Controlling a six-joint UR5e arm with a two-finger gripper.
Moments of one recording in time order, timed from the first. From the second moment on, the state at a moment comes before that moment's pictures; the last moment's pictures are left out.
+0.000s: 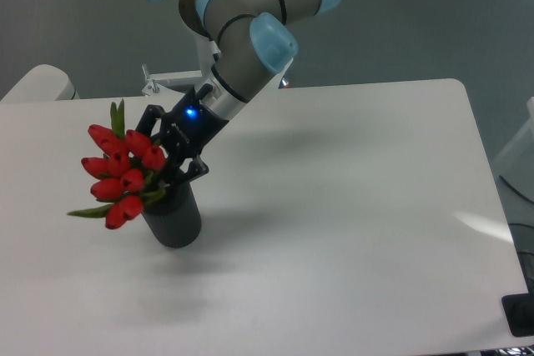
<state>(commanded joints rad) 2.43 -1.69 -1.98 -0.87 0.64 1.19</state>
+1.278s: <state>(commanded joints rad) 2.45 -1.67 -1.86 -0.87 0.61 1.01</state>
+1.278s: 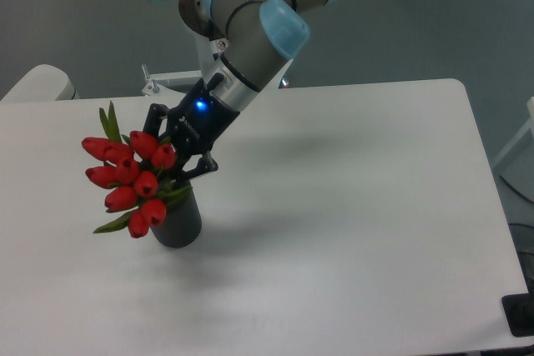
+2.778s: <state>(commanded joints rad) 2.53 -1.58 -1.79 -0.87 0.49 0.87</state>
